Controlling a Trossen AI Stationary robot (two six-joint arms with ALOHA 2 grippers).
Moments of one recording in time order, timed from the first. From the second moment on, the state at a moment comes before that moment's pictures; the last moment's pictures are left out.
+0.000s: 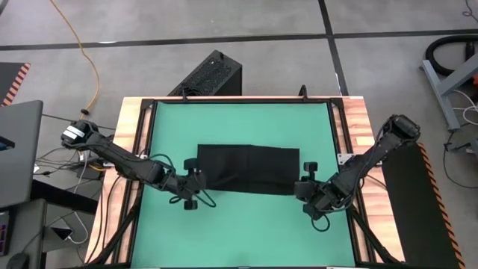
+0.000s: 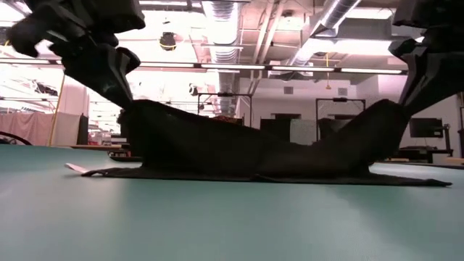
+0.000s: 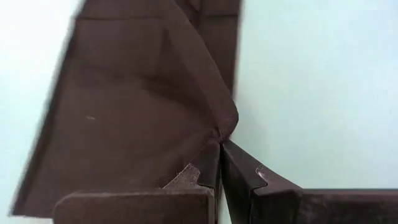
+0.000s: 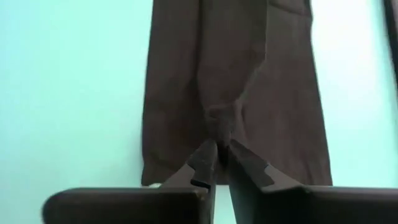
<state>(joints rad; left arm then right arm) -0.40 1.30 0.74 -0.33 -0.37 -0.27 0.69 1.30 0.79 -0.83 0.65 0.53</state>
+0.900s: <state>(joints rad) -0.37 1.36 0.75 -0.38 -0.47 -0.25 0.64 1.30 0.74 -0.67 0.64 0.55</state>
